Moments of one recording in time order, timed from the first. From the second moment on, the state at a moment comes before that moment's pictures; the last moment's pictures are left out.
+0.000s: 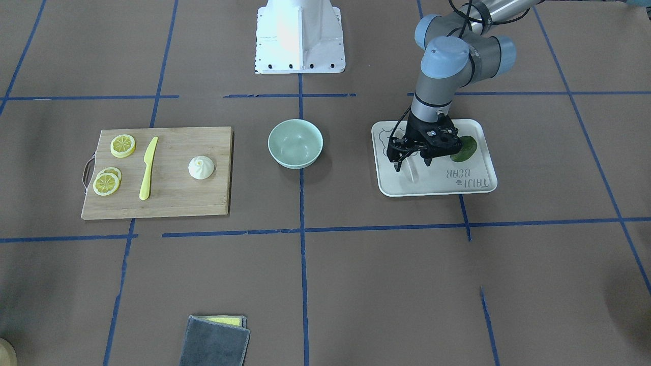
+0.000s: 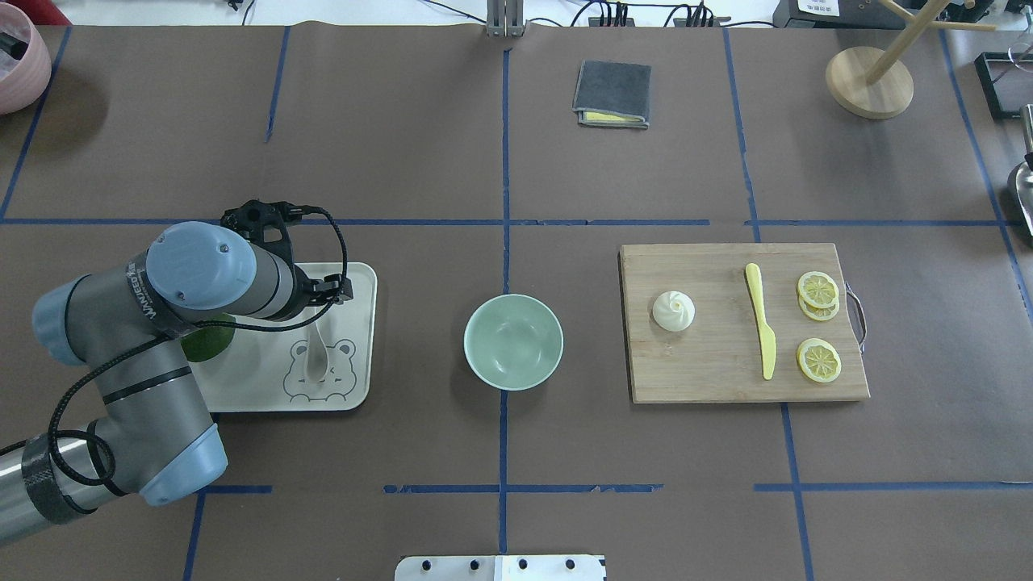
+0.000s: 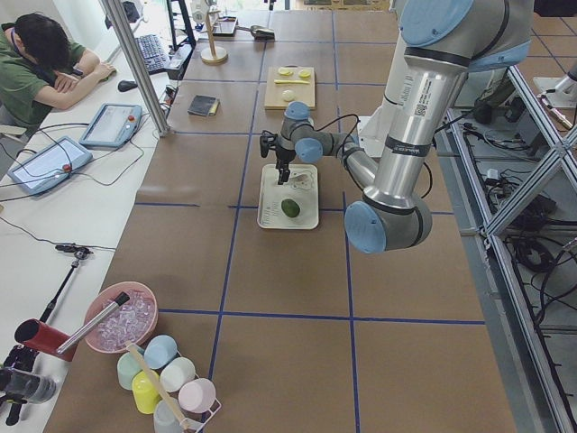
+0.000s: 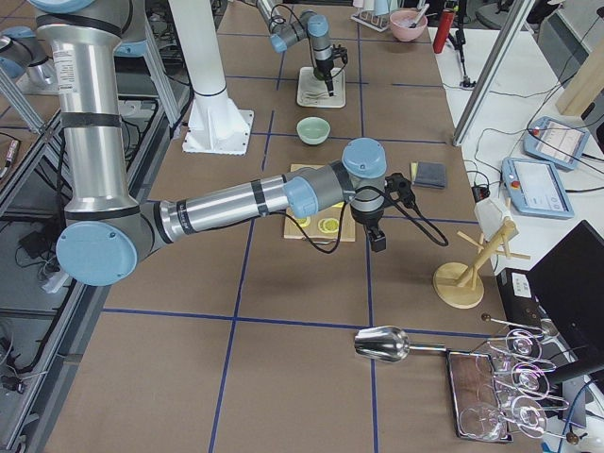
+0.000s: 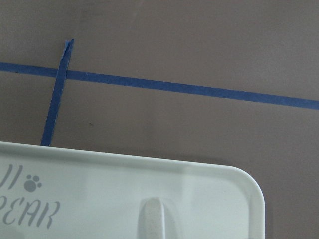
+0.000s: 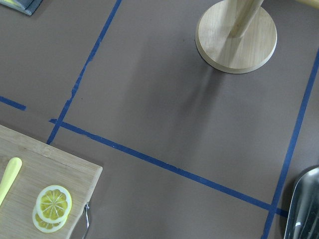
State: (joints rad) left arm -0.56 -1.91 -1.76 -1.83 -1.72 -1.35; right arm 1.43 -1.51 1.80 -1.42 2.38 0.05
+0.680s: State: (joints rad) left arm -0.53 -1.91 -1.74 -1.84 -1.71 -1.36; right arm 1.43 -1.51 1.80 -1.42 2.38 0.05
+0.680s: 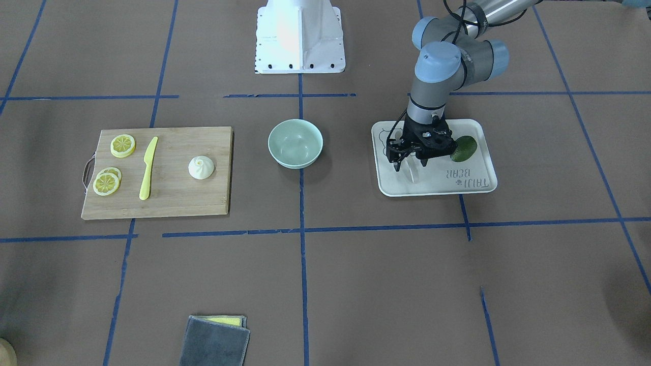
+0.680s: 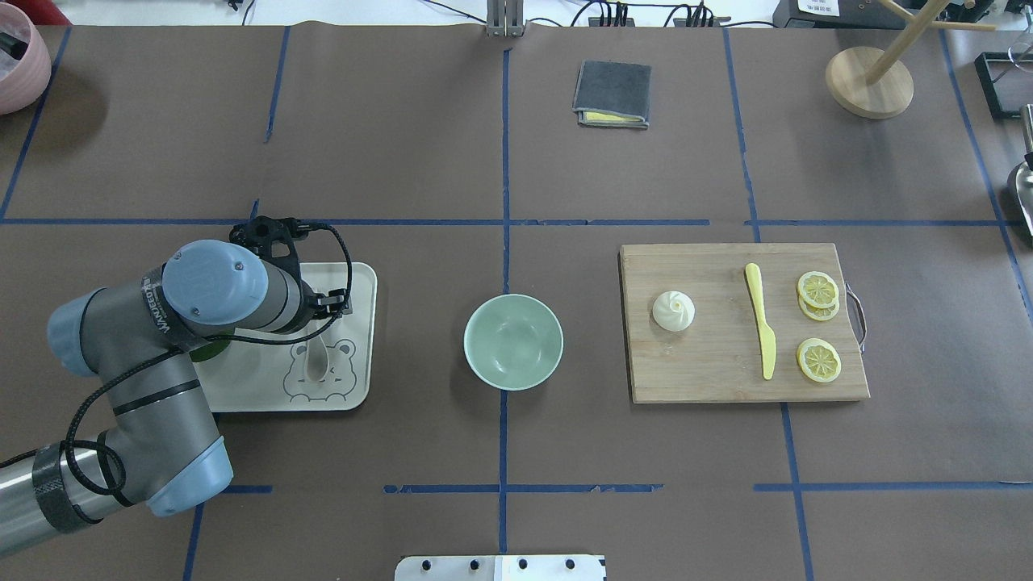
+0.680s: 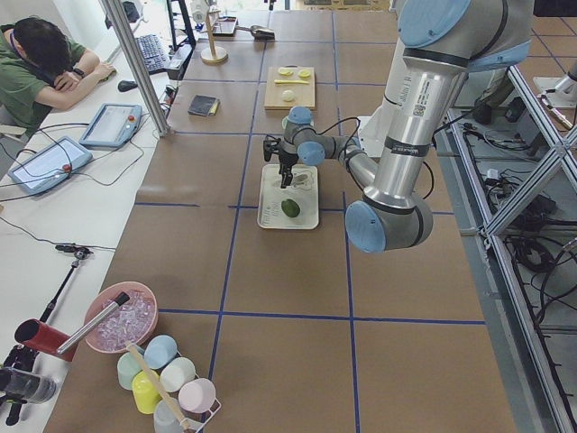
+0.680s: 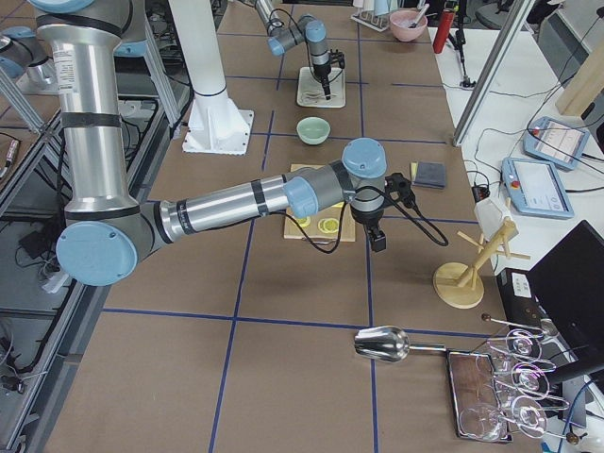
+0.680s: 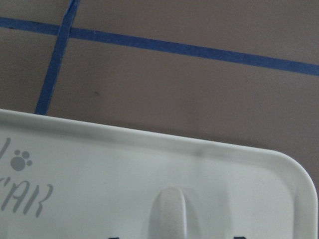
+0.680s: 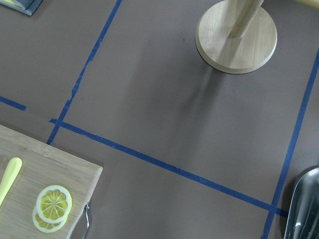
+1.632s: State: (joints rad) left arm -0.53 -1.91 -1.80 -1.83 -1.71 -1.42; right arm 1.43 -1.51 1.80 -1.42 2.38 0.05
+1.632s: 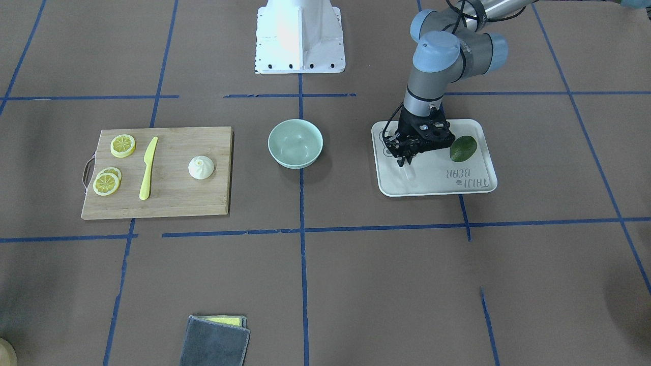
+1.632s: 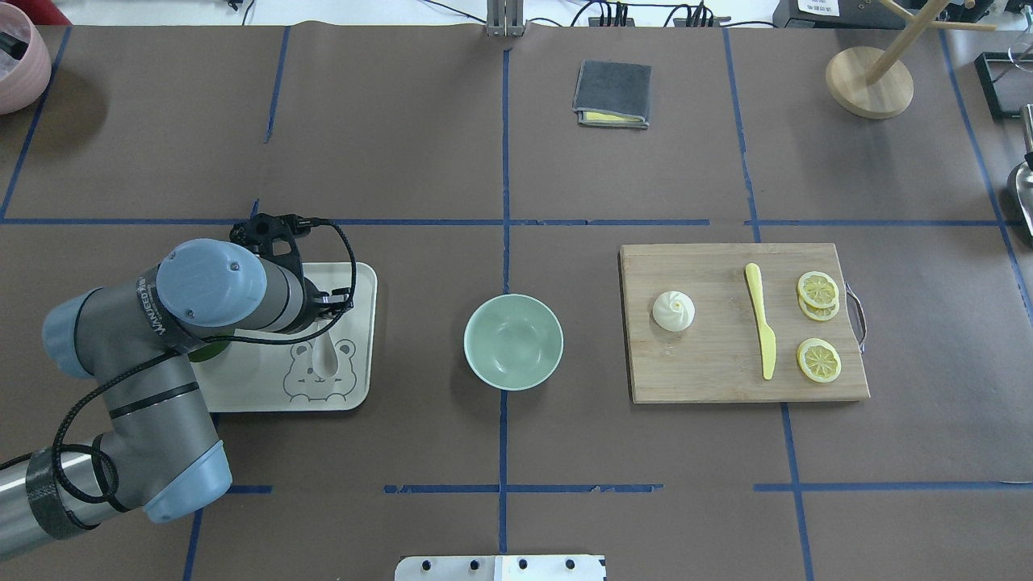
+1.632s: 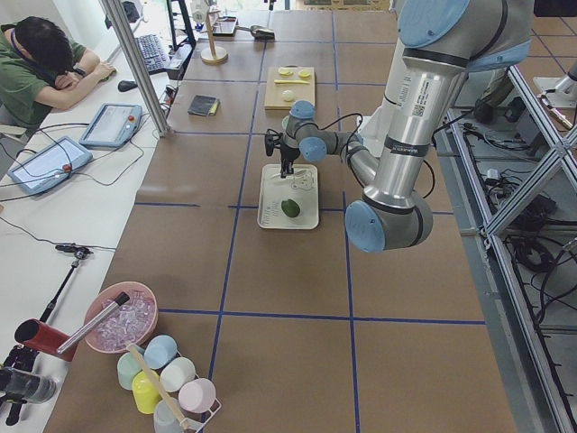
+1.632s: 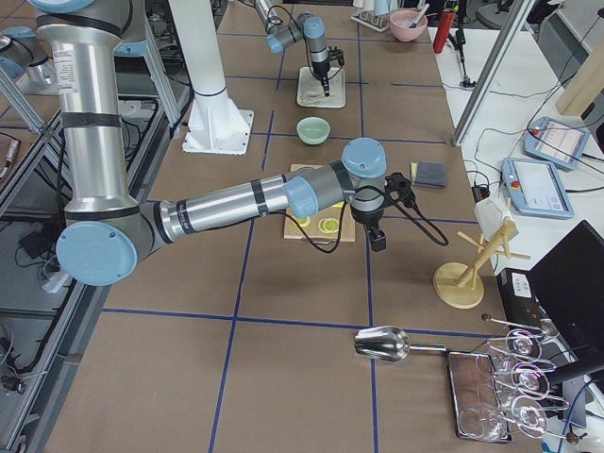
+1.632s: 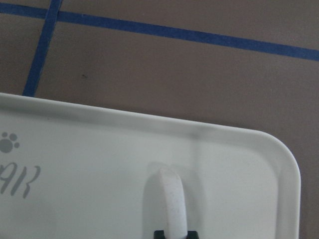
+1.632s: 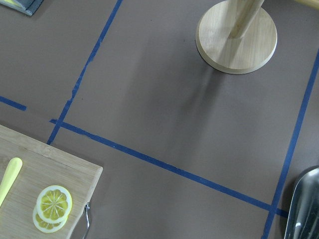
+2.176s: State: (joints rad) left arm -0.52 -2.10 -1.79 -1.77 -1.64 -1.73; right arm 1.43 -1.51 1.80 -1.42 2.38 0.05
